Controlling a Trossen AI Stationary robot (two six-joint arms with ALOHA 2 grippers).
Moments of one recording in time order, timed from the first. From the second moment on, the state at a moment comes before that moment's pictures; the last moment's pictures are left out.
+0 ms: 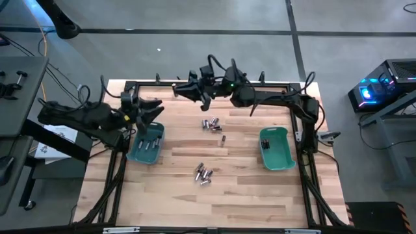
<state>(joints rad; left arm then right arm) -0.24 0.68 0.79 -0.06 -0.67 -0.41 -0.25 1.95 1.66 0.72 -0.51 0.56</state>
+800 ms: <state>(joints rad) -0.20 0.86 0.79 0.24 -0.61 -0.26 -0.19 1.95 1.66 0.68 -0.50 0.52</state>
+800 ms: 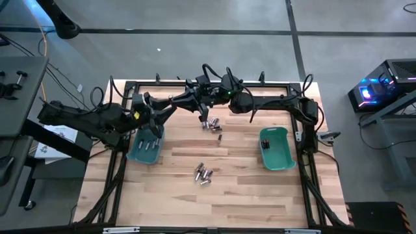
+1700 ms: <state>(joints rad) -0.20 0.86 0.79 0.24 -0.54 -0.25 -0.18 1.95 1.66 0.65 -0.47 0.52</state>
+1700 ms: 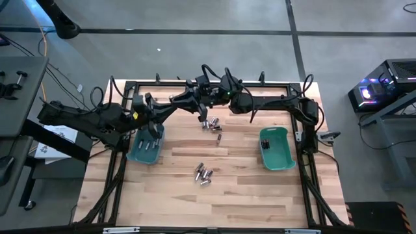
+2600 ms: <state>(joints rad) -0.28 0.86 0.97 -0.96 -0.56 -0.98 -0.27 1.86 1.66 0.60 -0.60 0.62</state>
